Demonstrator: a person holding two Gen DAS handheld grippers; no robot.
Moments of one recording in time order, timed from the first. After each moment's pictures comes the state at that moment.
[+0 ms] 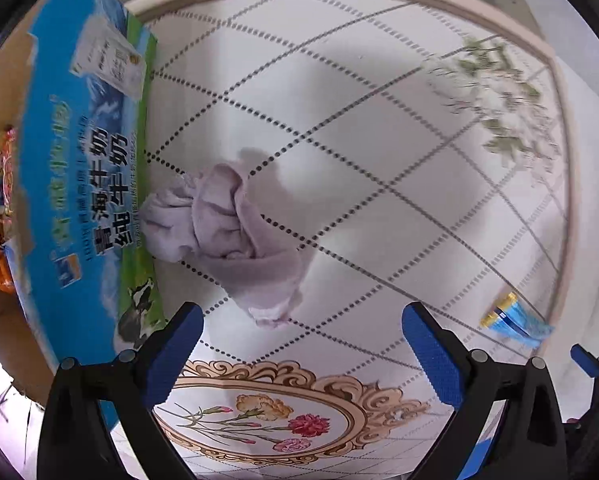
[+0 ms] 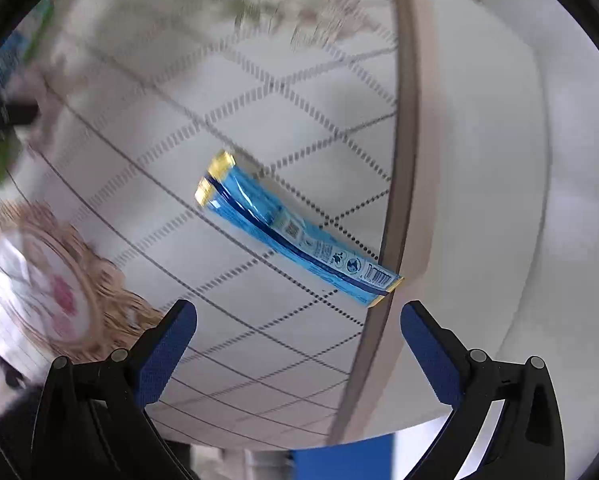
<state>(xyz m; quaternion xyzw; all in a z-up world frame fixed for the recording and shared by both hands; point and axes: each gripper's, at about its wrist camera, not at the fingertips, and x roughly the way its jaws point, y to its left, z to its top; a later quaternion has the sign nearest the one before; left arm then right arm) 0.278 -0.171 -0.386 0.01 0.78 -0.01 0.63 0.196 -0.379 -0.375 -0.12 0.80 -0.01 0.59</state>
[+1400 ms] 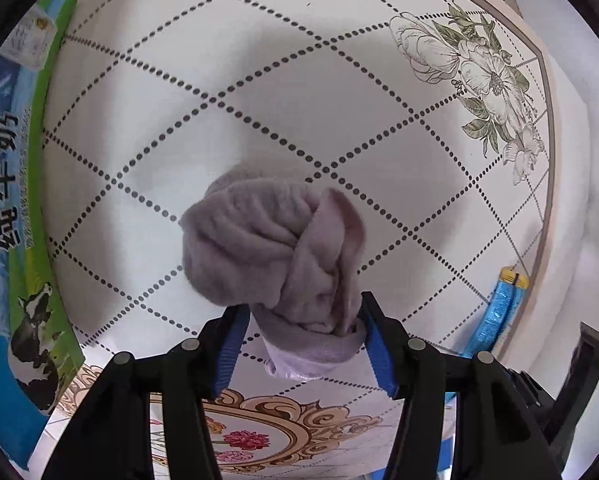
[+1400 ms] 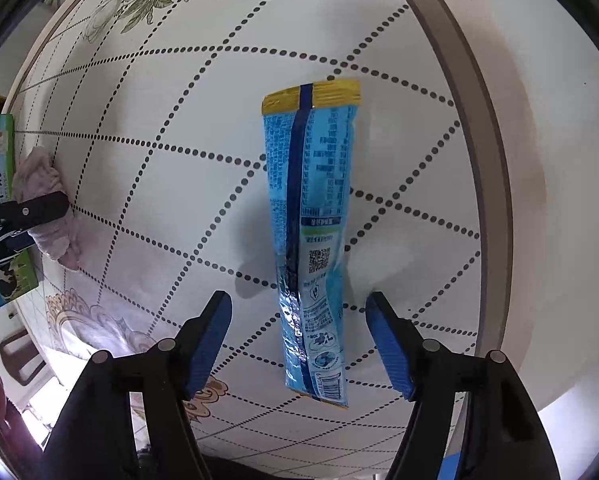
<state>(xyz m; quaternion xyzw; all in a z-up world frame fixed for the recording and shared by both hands) 0.276 -0.184 -0.440 -0.07 0.80 -0.06 0.60 0.177 -0.436 -0.435 0.15 0.79 -0.04 0.59</state>
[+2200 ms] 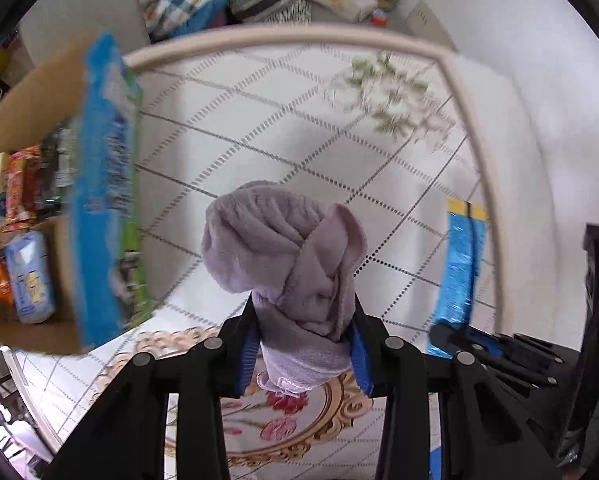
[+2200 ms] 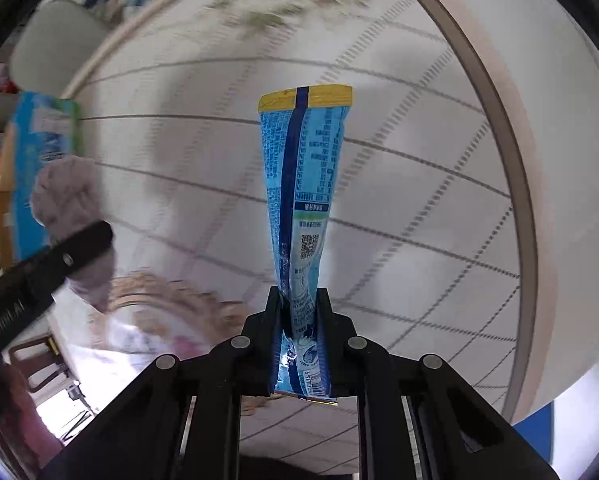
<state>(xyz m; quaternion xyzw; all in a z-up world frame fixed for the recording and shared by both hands) 0.194 -0.189 -0.300 -0.01 0.69 -0.12 0.72 0.129 -0.305 -0.352 0.18 0.73 -0.01 0.66</state>
